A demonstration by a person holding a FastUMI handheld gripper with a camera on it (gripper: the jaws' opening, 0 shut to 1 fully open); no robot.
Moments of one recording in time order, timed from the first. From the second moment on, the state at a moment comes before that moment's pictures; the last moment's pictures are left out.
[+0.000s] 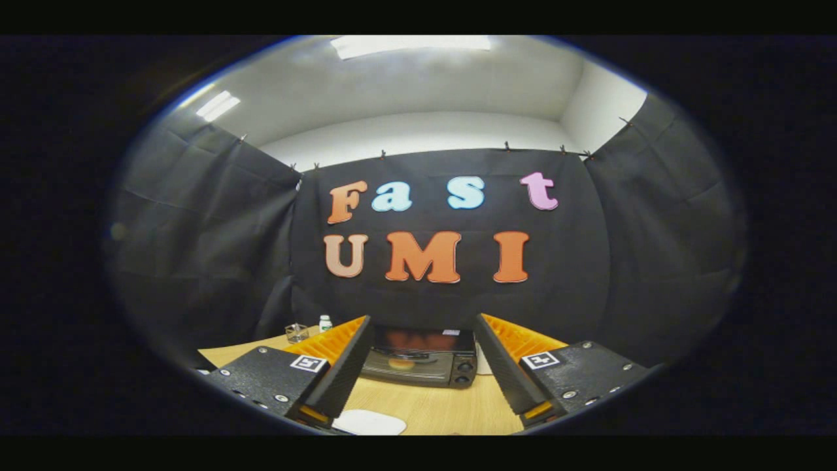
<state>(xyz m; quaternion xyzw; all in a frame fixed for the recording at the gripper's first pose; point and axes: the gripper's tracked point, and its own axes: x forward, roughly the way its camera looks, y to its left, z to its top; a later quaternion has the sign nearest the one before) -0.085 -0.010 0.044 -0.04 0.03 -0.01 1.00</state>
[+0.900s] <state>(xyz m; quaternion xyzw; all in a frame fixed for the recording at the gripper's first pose) -0.139 0.022 0.093 0.00 -0.01 0.03 1.00</state>
